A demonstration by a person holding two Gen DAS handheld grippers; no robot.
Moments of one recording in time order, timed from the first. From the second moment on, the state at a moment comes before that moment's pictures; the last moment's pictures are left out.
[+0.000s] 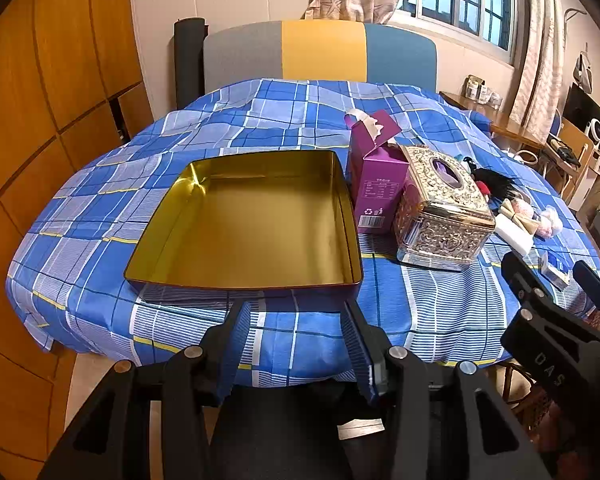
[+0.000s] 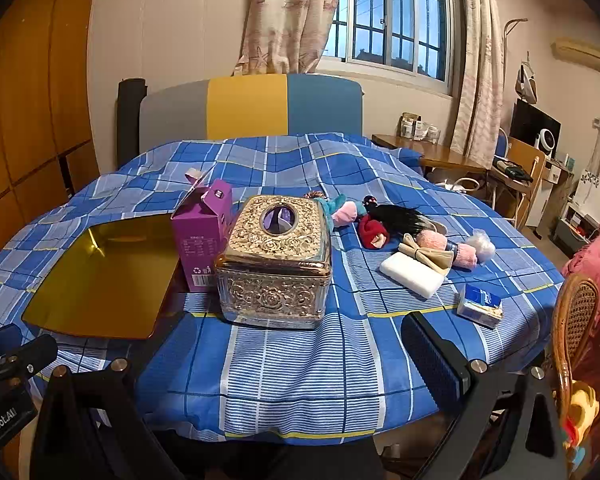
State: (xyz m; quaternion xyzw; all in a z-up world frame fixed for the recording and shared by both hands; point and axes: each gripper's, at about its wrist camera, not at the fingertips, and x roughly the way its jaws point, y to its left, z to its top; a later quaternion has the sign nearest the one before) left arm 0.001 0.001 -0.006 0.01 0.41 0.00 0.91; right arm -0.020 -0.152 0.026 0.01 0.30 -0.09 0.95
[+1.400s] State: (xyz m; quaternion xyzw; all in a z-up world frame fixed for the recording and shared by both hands) left arm 0.026 -0.064 -0.028 -0.02 0.50 -0.23 0.84; right arm 0.144 -0.433 -0.052 -0.08 0.66 -0.05 0.75
